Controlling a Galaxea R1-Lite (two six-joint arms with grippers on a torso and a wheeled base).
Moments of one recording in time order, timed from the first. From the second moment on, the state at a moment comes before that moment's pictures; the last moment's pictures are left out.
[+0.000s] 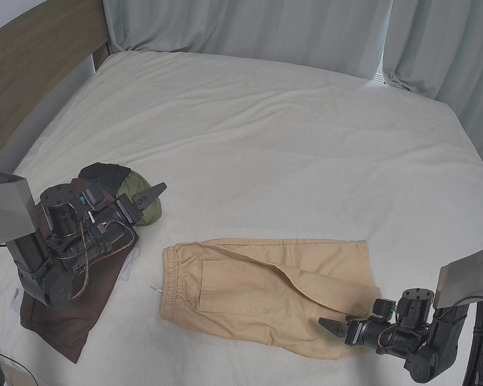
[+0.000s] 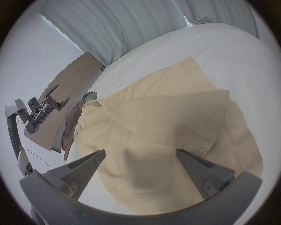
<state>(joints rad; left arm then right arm) -0.20 2.14 -0.62 -1.55 -0.25 -0.74 0.23 2.35 -0.25 -1.54 0.35 0.30</state>
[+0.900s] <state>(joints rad) -0.19 2.15 -0.62 -1.55 -0.26 -0.74 0.16 2.28 -0.83 -1.20 0.31 0.41</state>
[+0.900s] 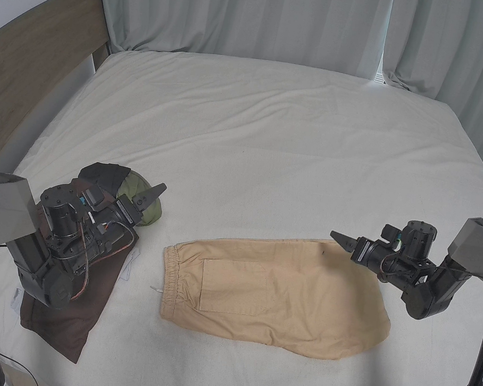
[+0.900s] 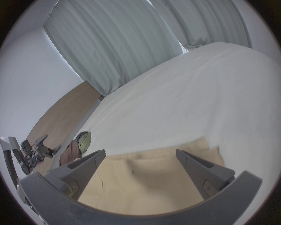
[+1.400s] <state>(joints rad) -0.19 2.15 -0.61 -1.55 -0.26 -0.73 0.16 2.16 -0.76 -1.19 0.30 0.41</state>
